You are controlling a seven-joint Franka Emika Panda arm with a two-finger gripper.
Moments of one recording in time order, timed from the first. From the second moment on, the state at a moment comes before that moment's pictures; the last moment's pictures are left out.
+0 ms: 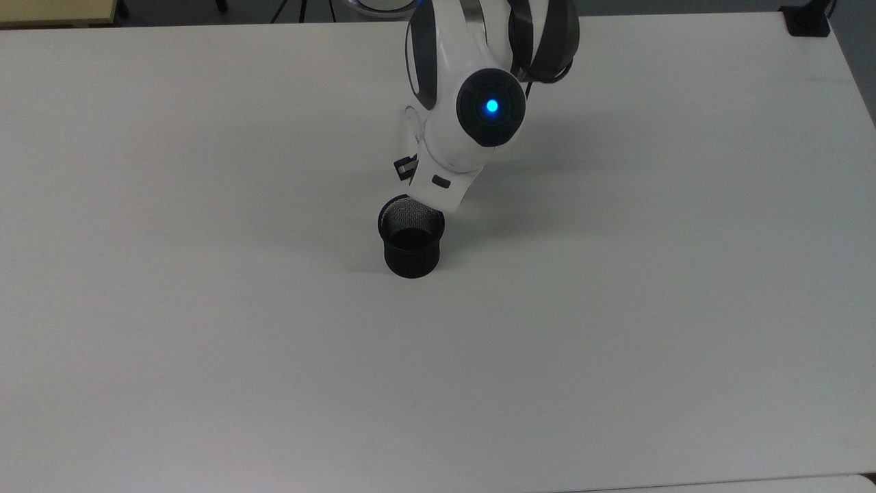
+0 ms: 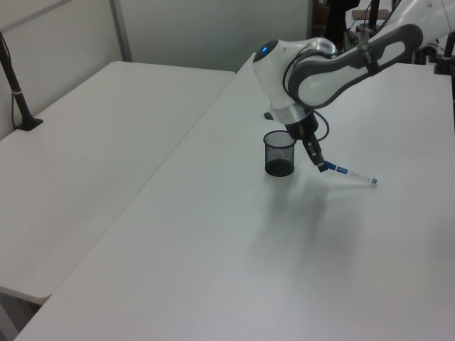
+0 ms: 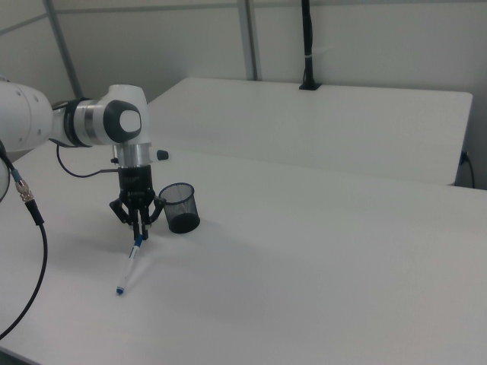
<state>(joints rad) 0.28 0.49 -0.06 -1.59 -0.07 1.65 -0.22</state>
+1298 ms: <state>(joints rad) 0.23 0.32 -0.06 -1.55 -0.07 1.70 -0.08</state>
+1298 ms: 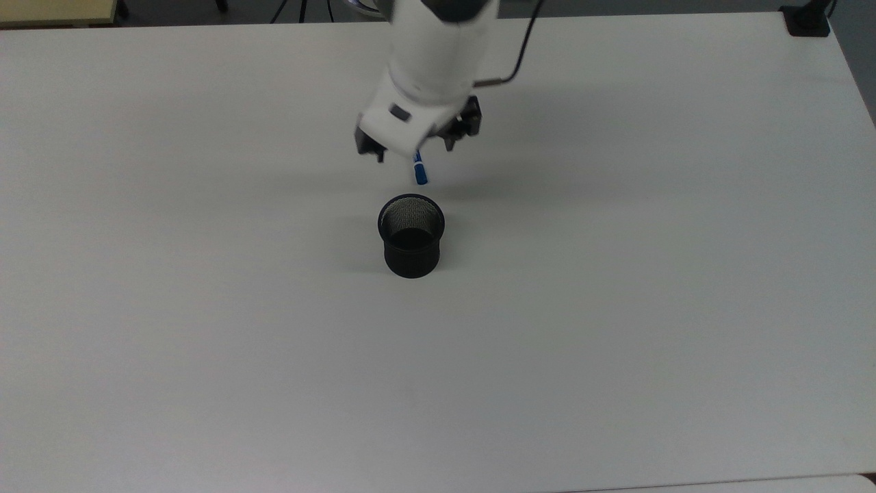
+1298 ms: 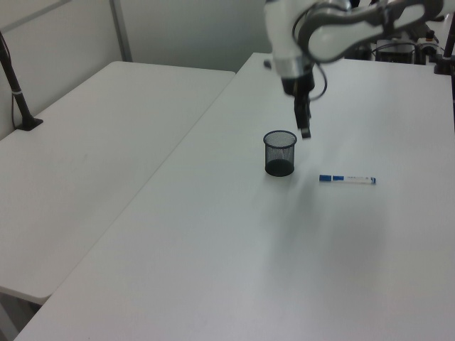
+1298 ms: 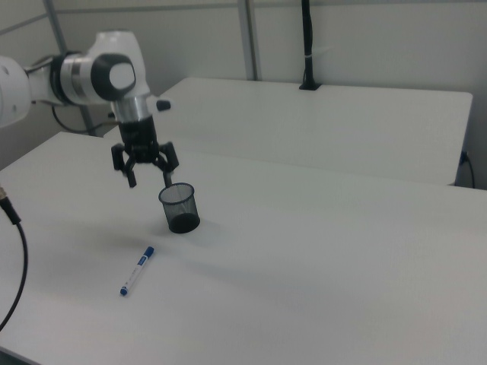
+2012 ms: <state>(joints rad) 0.05 0.12 -0.06 -1.55 -0.07 1.64 -0.07</state>
